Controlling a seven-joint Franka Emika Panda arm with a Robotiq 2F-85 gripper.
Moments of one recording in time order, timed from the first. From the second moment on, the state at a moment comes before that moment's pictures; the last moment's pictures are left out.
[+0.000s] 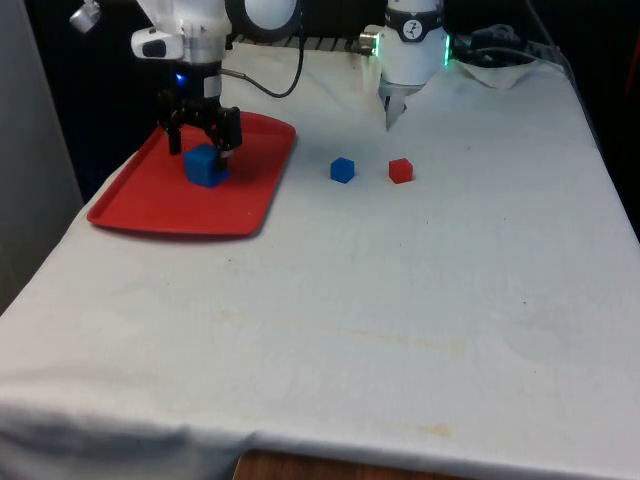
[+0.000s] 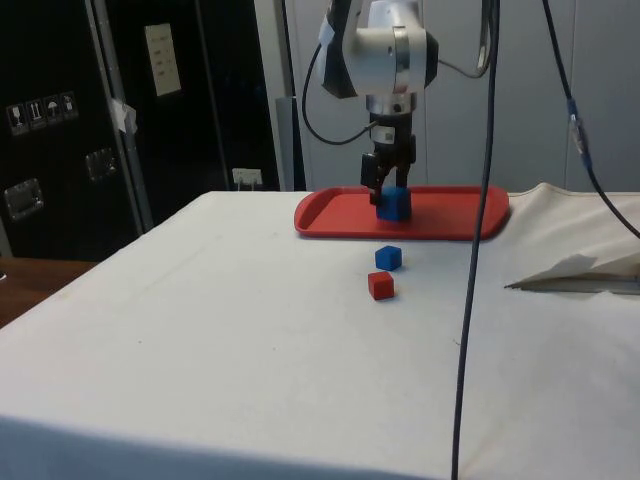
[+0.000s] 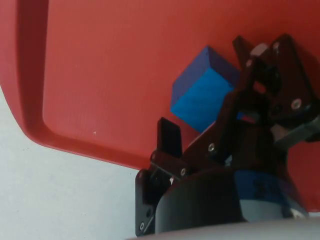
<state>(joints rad) 0.33 0.66 -0.86 -2.19 0.94 2.61 -0.89</state>
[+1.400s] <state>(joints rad) 0.41 0.50 -0.94 -2.18 0.70 2.61 -0.74</state>
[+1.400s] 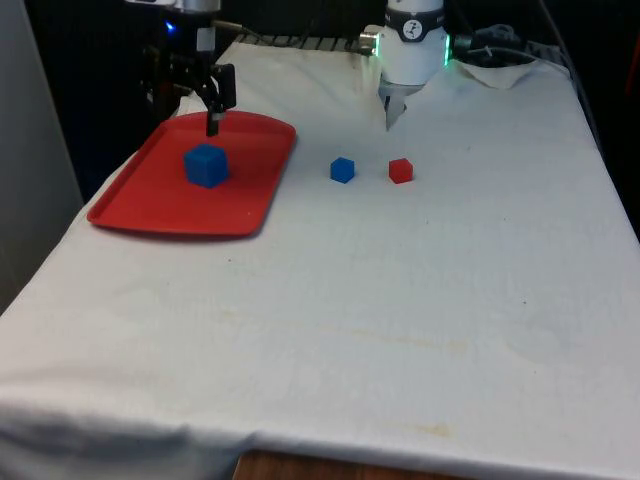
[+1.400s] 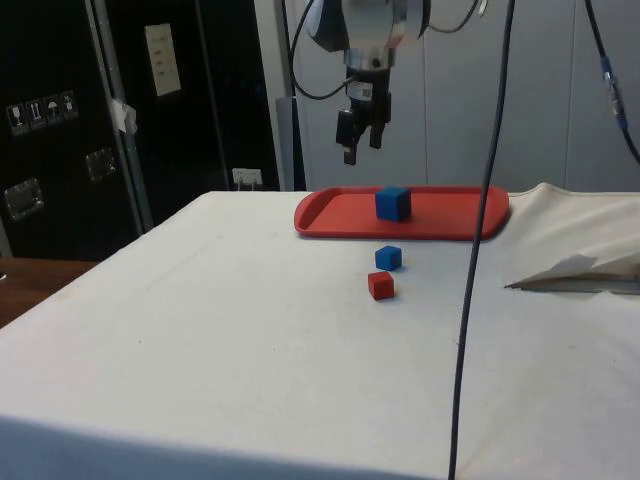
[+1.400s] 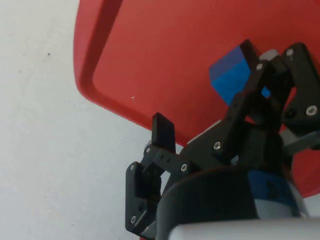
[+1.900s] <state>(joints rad) 0.44 0.47 -0.94 -2.15 0.57 2.61 -0.64</state>
